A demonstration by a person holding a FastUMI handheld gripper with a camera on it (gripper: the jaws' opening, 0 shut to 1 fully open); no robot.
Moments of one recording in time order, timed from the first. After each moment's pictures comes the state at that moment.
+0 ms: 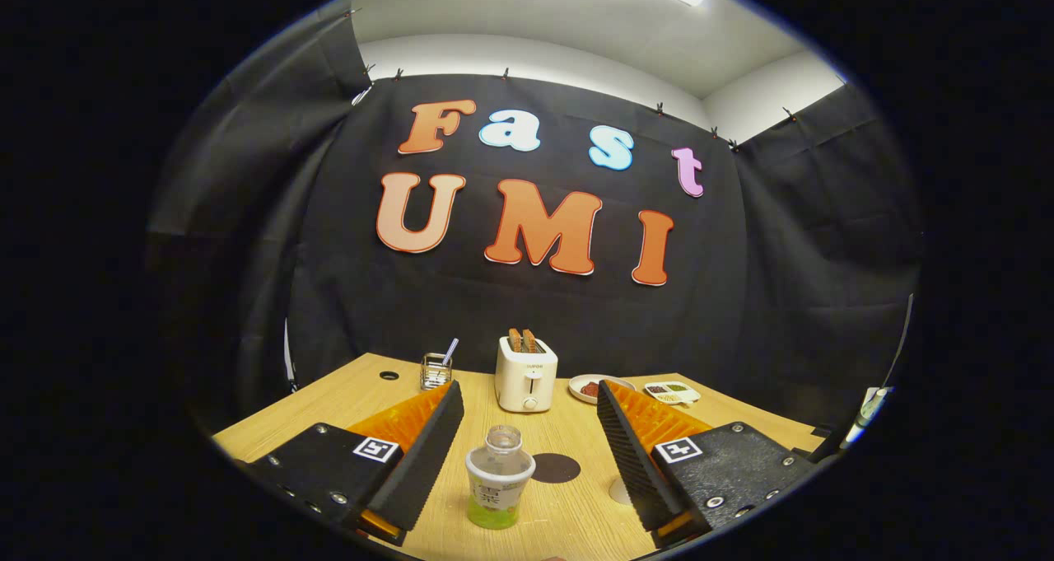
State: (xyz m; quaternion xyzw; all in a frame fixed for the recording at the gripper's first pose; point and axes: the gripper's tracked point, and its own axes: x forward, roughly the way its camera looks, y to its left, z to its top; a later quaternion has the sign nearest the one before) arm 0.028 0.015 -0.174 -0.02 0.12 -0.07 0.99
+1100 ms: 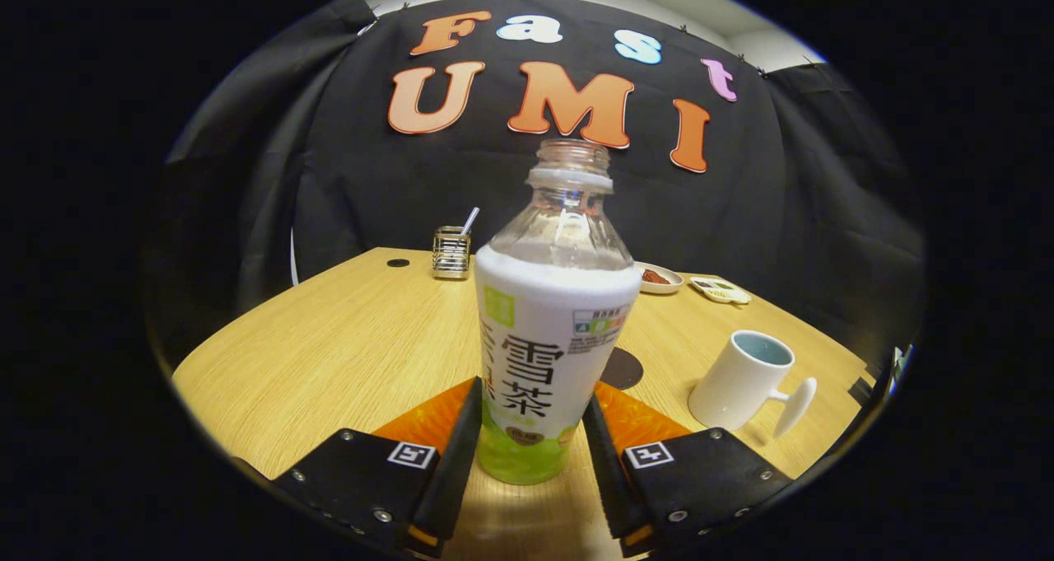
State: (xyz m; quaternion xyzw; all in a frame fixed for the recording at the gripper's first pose) arm 0.031 0.051 -0.350 0.04 0.27 -0.03 0.96
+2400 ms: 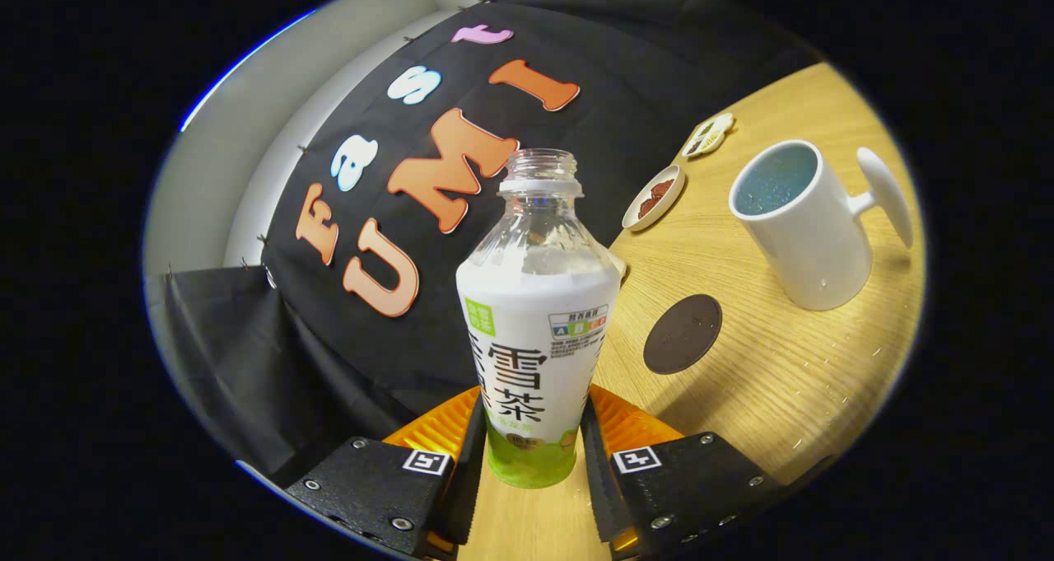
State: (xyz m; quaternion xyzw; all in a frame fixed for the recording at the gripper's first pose) arm 0.067 0.040 -0.318 0.54 0.17 -0.01 0.83
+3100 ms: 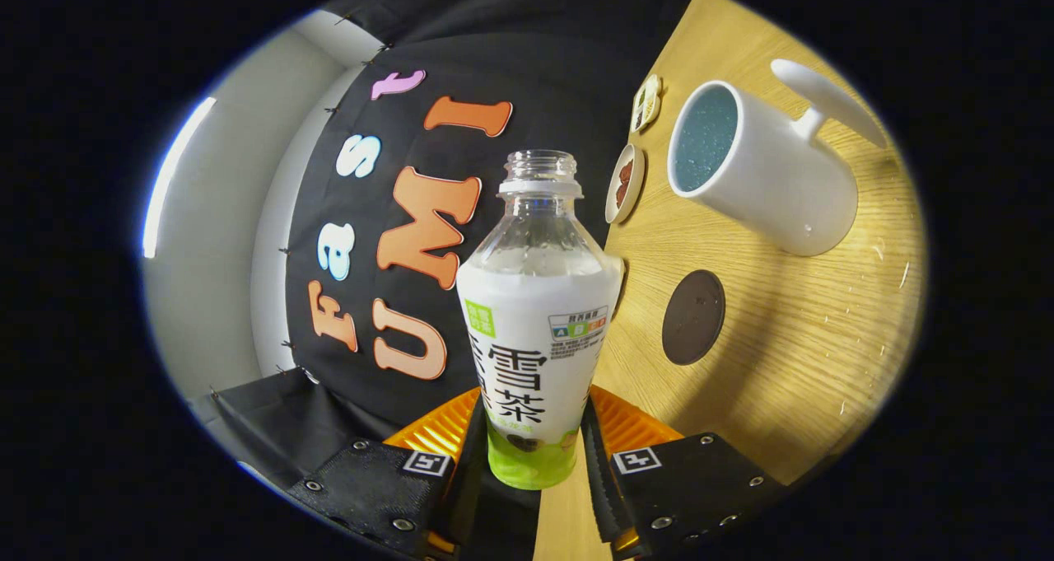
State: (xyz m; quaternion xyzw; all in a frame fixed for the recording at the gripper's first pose) arm 0.078 0.019 -0.304 0.68 0.13 -0.03 0.73
